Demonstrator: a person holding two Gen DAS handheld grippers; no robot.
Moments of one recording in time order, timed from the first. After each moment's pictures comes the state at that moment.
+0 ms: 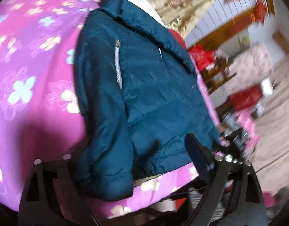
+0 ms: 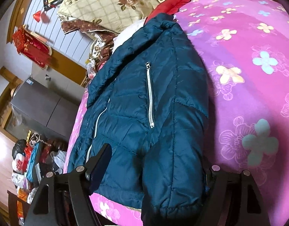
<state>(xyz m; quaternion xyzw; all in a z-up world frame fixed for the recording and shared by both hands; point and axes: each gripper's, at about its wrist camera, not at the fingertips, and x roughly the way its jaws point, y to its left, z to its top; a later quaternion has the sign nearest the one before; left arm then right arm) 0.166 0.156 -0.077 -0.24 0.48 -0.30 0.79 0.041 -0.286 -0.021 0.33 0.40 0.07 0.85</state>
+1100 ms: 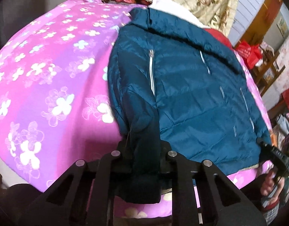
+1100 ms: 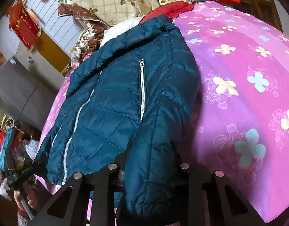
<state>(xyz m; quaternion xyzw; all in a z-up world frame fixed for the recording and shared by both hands) 0.160 0.137 -0.058 -0.13 0.49 -0.11 0.86 0.040 -0.259 -0.011 0.22 0.43 0.00 0.87</state>
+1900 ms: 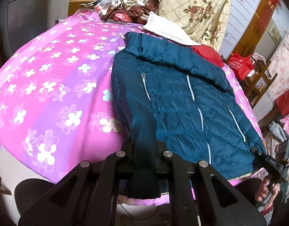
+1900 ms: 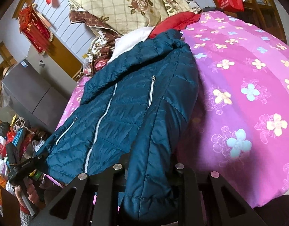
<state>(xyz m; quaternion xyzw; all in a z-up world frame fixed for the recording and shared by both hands) 0.139 0.147 0.000 -0.14 0.44 -0.12 0.88 0.021 -0.258 0.034 0.23 0.40 0.03 0.89</state>
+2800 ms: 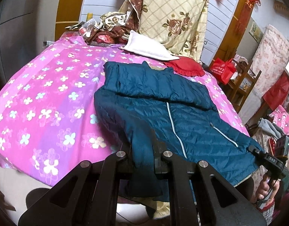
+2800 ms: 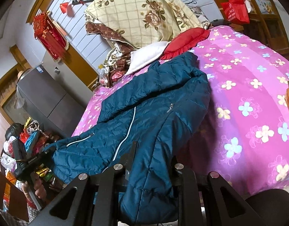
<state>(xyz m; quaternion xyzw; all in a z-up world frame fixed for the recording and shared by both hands) 0.115 0.138 0.067 -0.12 0.38 -0.16 0.90 0.013 -0.279 0.091 0.23 0.36 0.08 0.90</state>
